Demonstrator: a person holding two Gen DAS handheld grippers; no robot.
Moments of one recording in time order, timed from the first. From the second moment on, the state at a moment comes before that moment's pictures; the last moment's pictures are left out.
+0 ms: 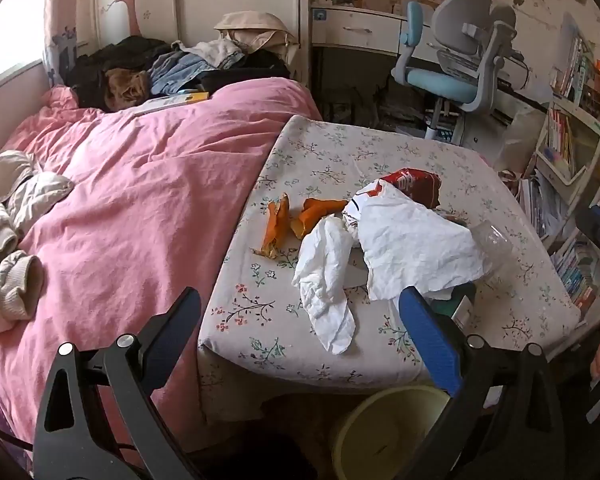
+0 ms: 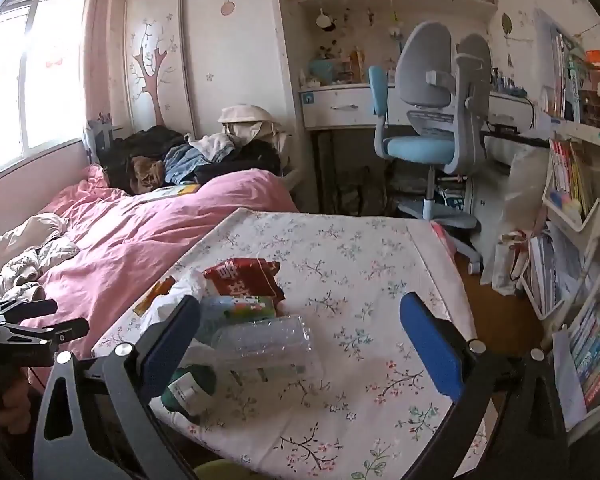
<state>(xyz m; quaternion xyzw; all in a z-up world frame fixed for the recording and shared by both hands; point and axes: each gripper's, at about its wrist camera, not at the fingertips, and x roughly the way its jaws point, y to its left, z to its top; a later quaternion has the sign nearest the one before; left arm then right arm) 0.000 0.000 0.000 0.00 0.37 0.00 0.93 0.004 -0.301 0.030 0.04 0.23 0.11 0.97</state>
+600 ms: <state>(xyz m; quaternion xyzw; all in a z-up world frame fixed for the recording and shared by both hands) 0.005 -0.004 0.000 0.00 0.38 0.00 0.93 0.005 -0.285 0.022 0.01 0.25 0.12 0.96</state>
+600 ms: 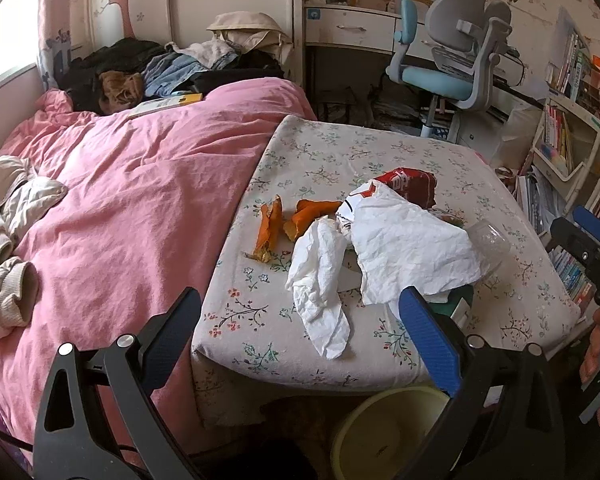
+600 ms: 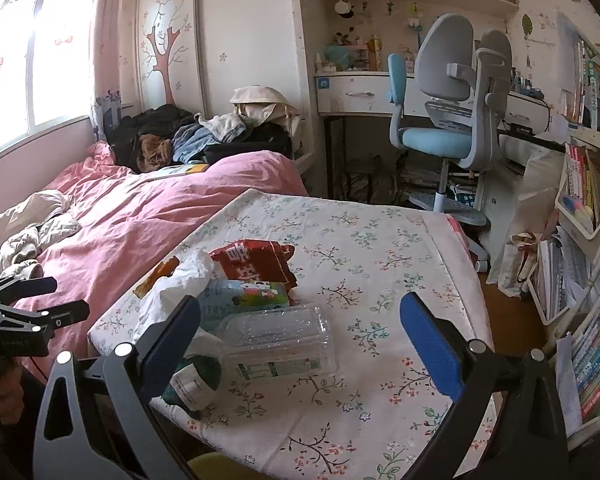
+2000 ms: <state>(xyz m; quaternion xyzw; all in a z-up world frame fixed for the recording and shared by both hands) 0.016 0.011 -0.014 -0.04 0.40 0.02 0.92 0.005 -0.274 0.026 0.00 0.26 0.15 0.95</state>
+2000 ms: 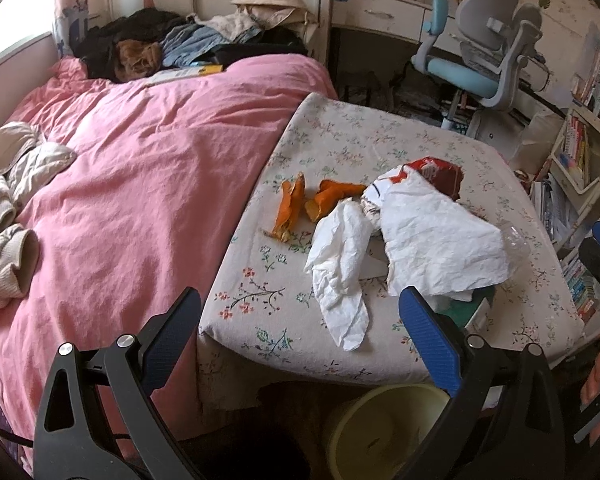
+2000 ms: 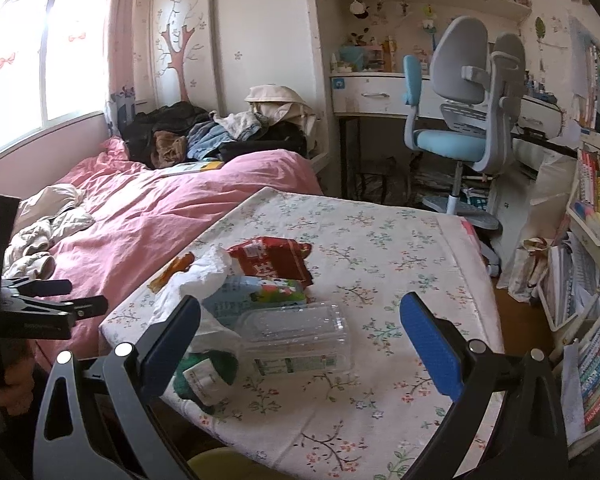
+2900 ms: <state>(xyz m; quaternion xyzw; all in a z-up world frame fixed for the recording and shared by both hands) 0.058 0.006 -0.054 -0.03 0.49 0.05 0.87 0.062 -0.209 0.015 0.04 0.33 0.31 0.89</state>
